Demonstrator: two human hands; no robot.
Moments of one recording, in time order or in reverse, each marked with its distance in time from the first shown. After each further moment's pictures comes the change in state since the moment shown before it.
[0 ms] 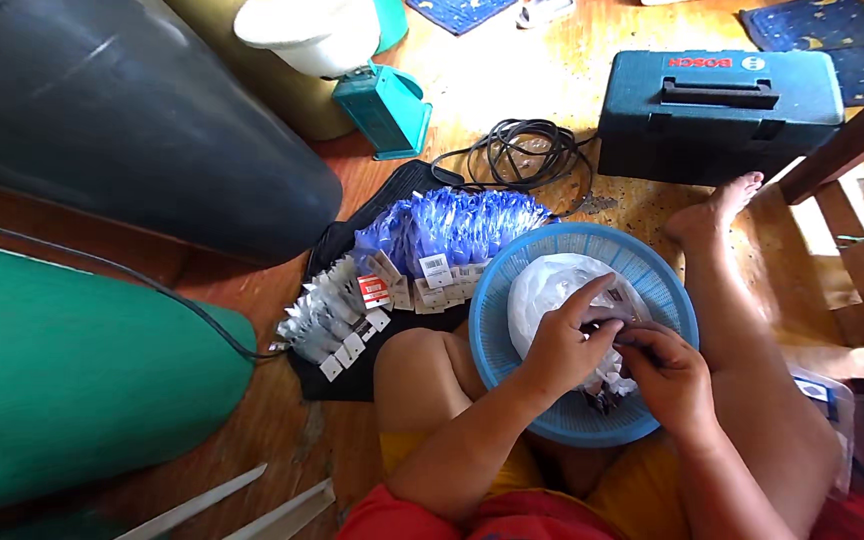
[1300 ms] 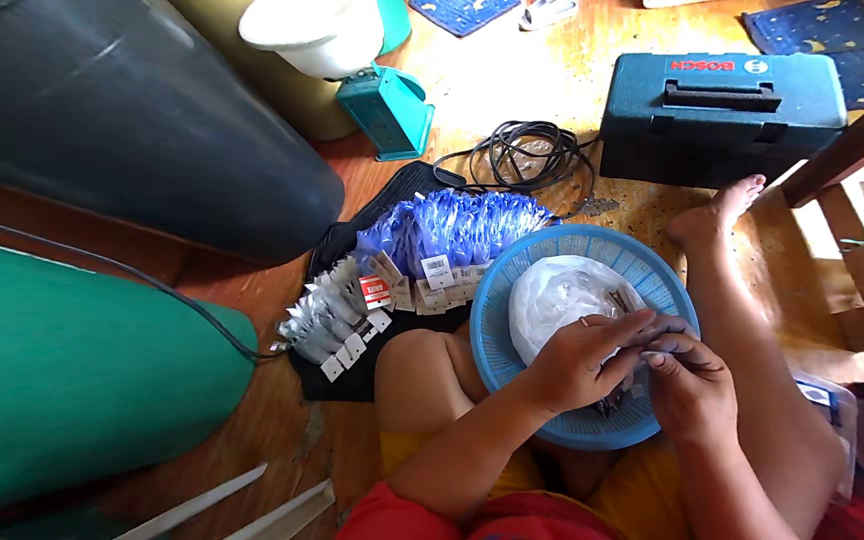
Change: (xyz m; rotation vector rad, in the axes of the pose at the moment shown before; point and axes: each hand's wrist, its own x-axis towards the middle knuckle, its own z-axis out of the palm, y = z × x) left_hand -0.002 -0.008 0.001 0.194 -0.035 0.534; right_hand 0.004 -0.005 -0.001 0.651 0.101 0.065
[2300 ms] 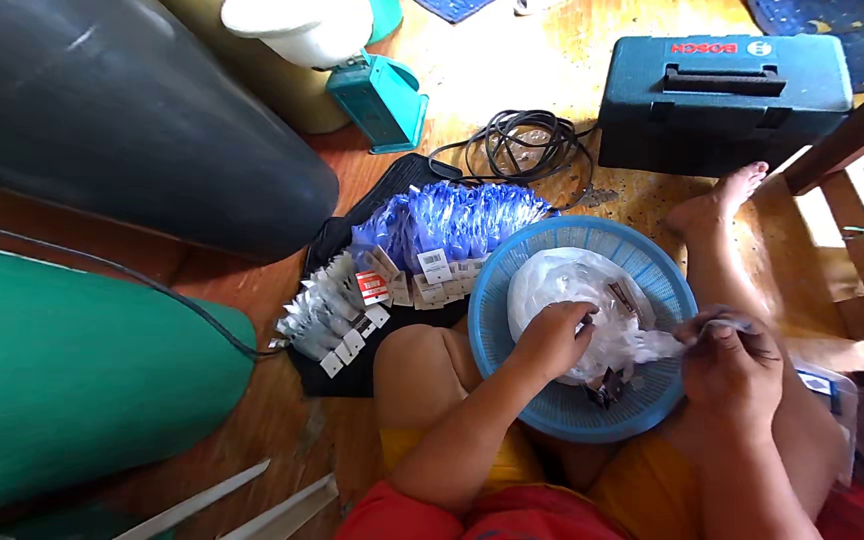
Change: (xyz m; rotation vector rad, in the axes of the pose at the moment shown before) left_hand -0.005 -0.031 -0.009 0.254 -0.551 -0.790; right_hand 0.008 -0.002 -0.034 0.040 0.142 -0.145
